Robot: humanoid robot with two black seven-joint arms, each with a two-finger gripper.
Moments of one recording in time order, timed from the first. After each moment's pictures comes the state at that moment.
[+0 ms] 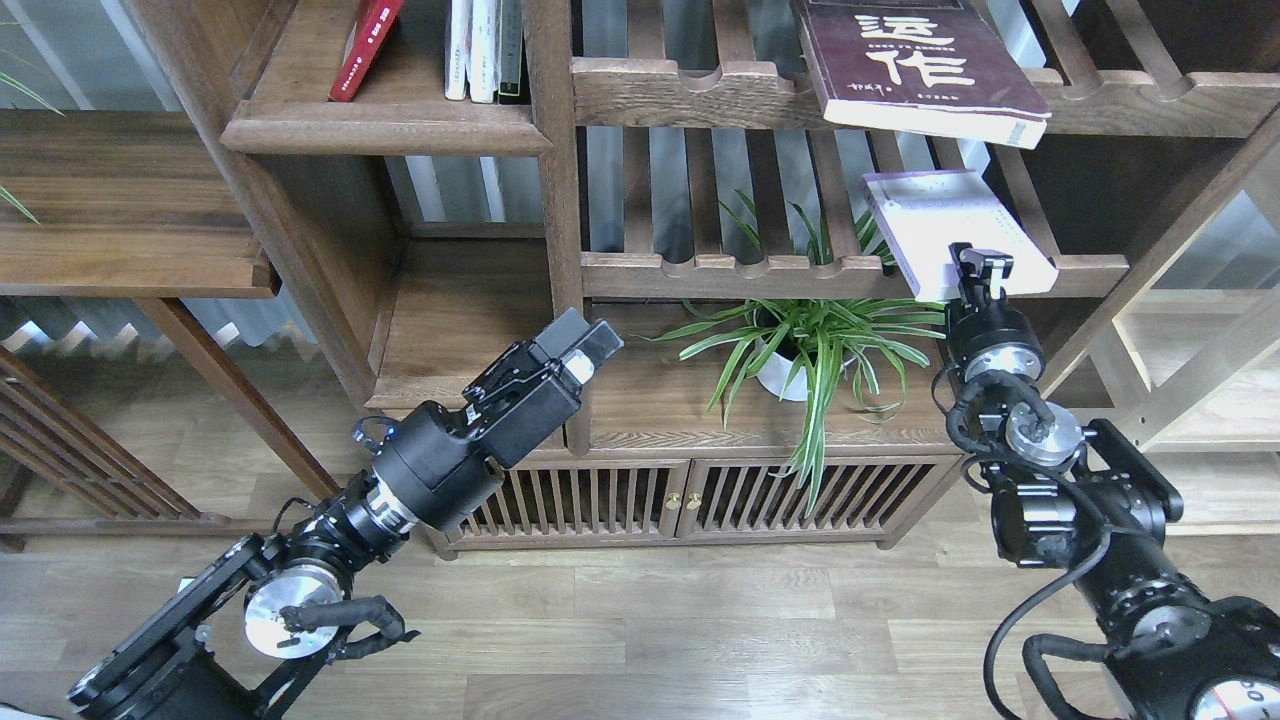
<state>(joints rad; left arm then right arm) -0.17 0.12 -0.92 -1.52 0.33 -0.49 -0.07 0.53 -0.14 1.31 0.56 0.47 0.34 0.07</state>
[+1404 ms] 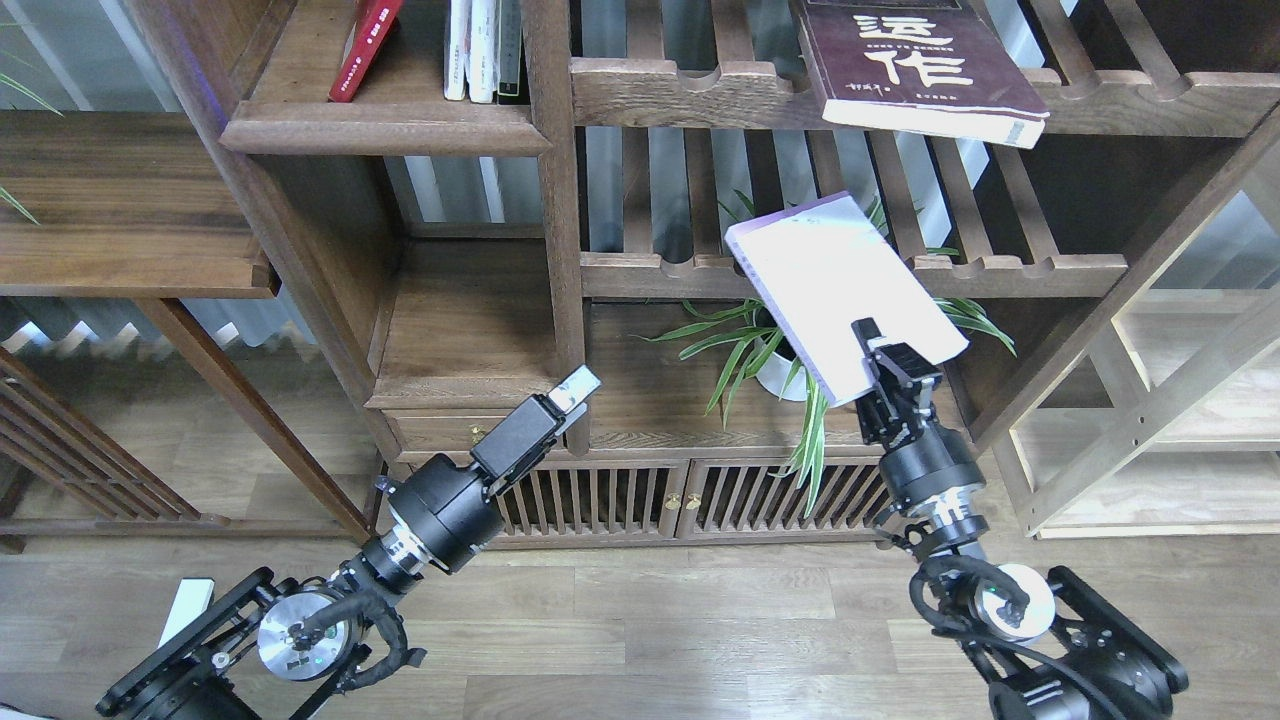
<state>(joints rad) -0.15 0.09 -0.91 -1.34 -0.07 -0.49 0.14 0.11 -0.20 1.03 1.10 0.46 0.58 0.06</state>
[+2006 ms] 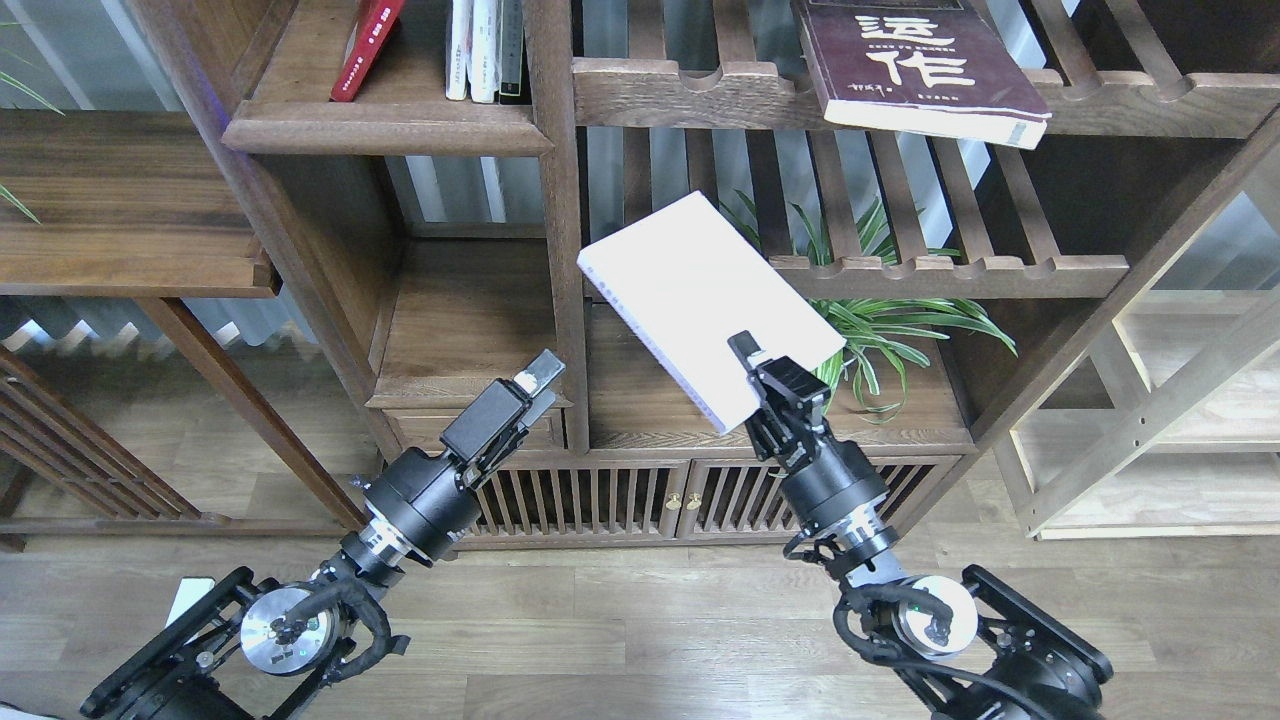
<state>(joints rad) -0.14 0.09 -0.95 -1.31 -0.09 -0.49 0.13 0.13 -0.14 0.87 1.20 0.43 0.58 0.06</state>
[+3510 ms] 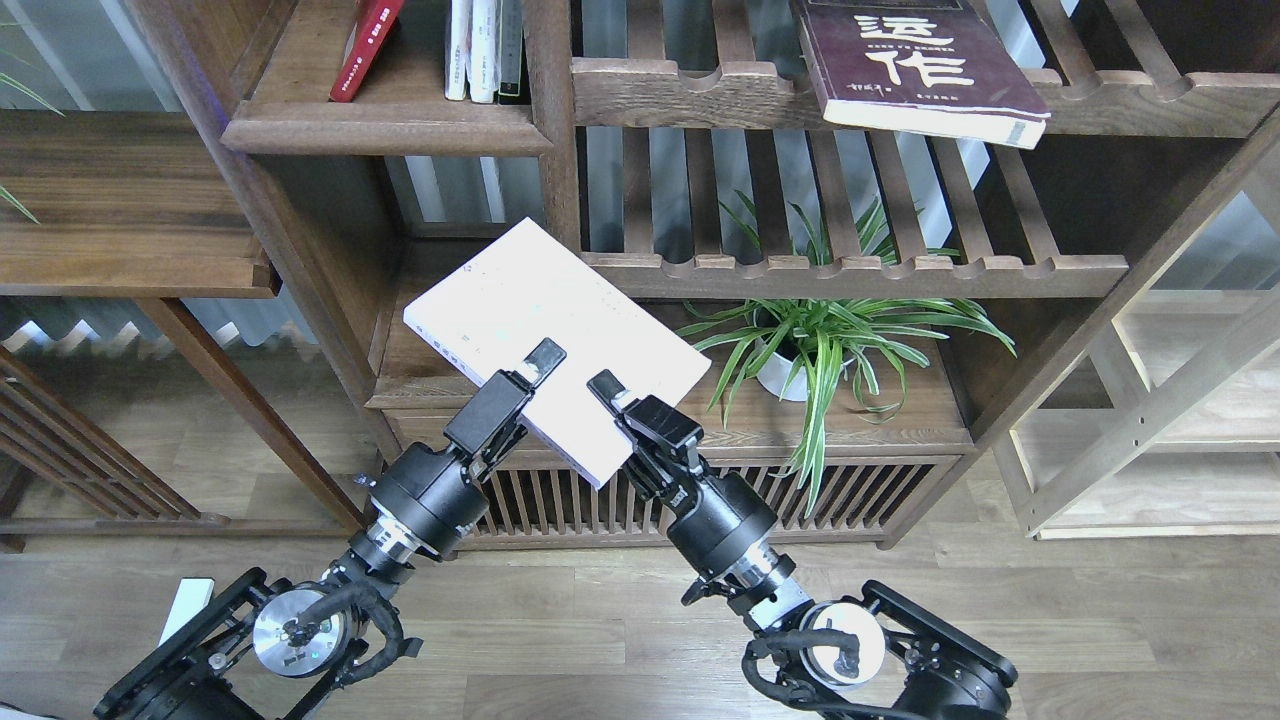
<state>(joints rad) -0.14 0.07 -0.95 -1.32 -0.06 -0.48 0.08 0.16 -0.01 0.72 1.22 0.32 0.58 0.06</state>
